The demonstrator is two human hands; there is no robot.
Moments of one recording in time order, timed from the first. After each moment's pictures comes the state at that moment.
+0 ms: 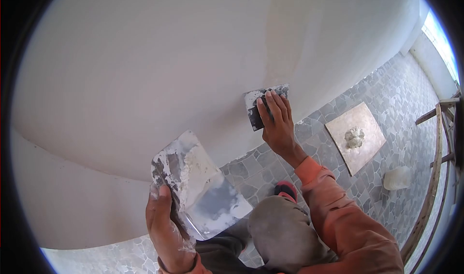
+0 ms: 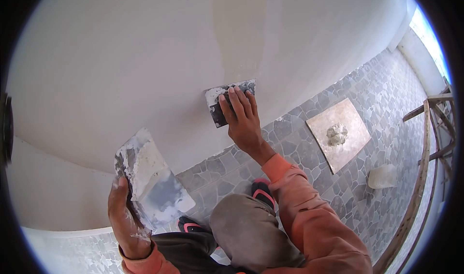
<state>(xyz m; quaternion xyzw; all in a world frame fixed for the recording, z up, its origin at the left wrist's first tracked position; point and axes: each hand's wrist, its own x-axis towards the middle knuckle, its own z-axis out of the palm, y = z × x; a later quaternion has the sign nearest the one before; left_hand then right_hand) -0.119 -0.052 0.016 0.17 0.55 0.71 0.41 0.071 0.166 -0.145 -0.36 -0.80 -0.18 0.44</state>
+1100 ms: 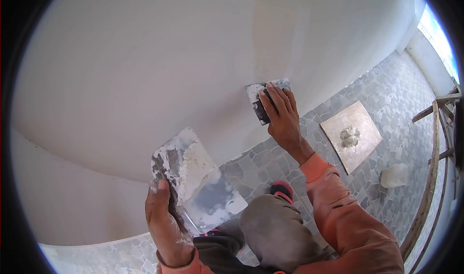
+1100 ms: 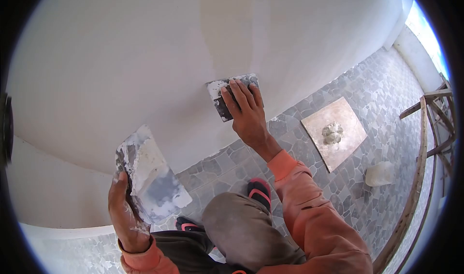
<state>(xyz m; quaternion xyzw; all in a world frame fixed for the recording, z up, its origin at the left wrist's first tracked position) -0.117 -0.048 0.010 0.18 0.53 0.71 0.42 0.099 0.165 -0.113 -0.37 -0.81 -0.15 0.42</state>
